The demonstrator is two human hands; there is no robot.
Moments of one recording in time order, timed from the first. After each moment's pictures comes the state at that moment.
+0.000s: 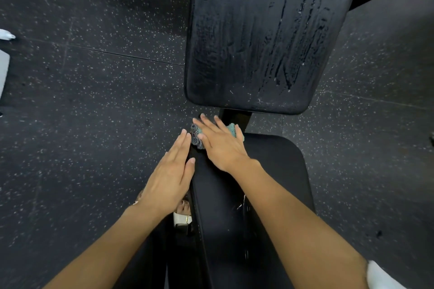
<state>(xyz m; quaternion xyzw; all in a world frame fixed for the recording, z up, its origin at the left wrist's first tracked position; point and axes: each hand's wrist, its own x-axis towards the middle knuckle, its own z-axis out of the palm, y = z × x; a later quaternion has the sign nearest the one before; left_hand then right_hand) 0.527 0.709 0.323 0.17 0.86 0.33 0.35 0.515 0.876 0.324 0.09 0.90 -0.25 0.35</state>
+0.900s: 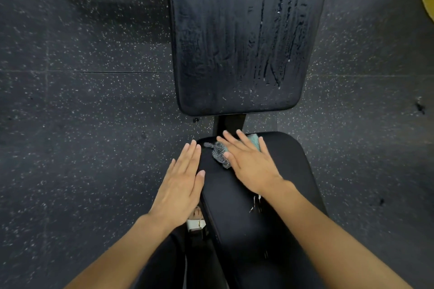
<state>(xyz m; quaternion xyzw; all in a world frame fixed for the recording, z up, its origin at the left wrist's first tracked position) 0.510 0.705 0.321 0.28 0.83 0.28 0.40 0.559 0.897 0.346 0.17 0.90 -0.21 0.35</state>
